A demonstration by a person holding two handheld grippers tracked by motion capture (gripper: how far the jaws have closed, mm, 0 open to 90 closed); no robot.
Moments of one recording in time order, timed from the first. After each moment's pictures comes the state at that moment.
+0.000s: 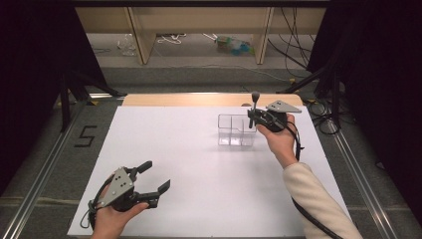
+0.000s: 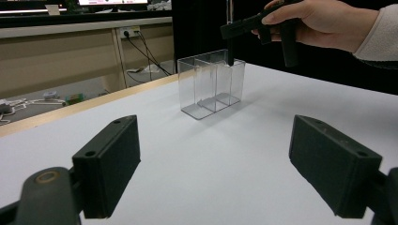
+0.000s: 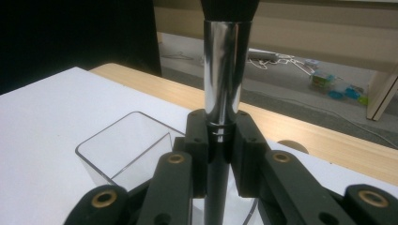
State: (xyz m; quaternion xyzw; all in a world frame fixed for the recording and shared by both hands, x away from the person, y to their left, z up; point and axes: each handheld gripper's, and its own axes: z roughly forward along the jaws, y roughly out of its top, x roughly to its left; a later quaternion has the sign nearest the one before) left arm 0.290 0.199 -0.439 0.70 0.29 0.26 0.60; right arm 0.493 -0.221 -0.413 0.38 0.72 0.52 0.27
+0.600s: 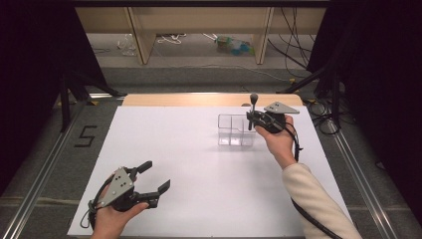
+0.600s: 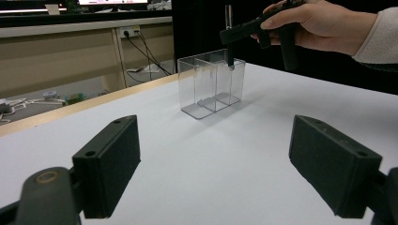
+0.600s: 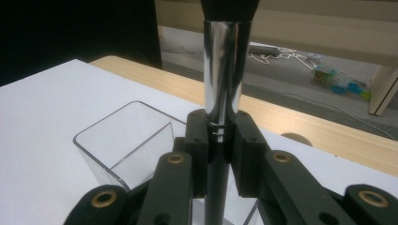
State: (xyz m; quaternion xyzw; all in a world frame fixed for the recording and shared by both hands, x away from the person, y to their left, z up) left arm 0.291 0.199 -0.439 0.70 0.29 0.26 0.60; right arm 0.492 -0.218 -0.419 0.39 0.73 0.51 0.25
